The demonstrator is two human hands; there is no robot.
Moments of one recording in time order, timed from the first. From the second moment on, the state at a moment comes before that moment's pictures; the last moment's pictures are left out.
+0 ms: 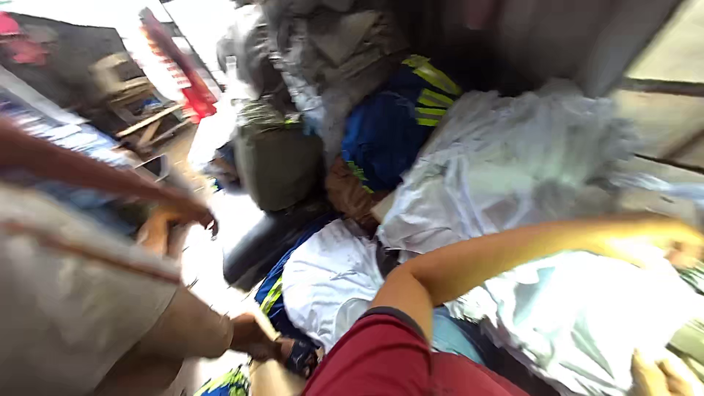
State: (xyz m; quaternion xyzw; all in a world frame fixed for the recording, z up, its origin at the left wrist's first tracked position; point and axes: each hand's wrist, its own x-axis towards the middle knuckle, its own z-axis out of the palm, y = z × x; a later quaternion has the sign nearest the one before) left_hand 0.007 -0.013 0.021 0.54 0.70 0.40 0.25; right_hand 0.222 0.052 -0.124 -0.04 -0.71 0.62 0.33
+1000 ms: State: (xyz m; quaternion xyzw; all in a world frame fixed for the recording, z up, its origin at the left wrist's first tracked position) left_hand 0.058 -0.062 -0.061 0.61 0.65 0.42 -0.15; right_hand 0.206 0.069 -0.071 -0.04 -0.69 0.71 0.17
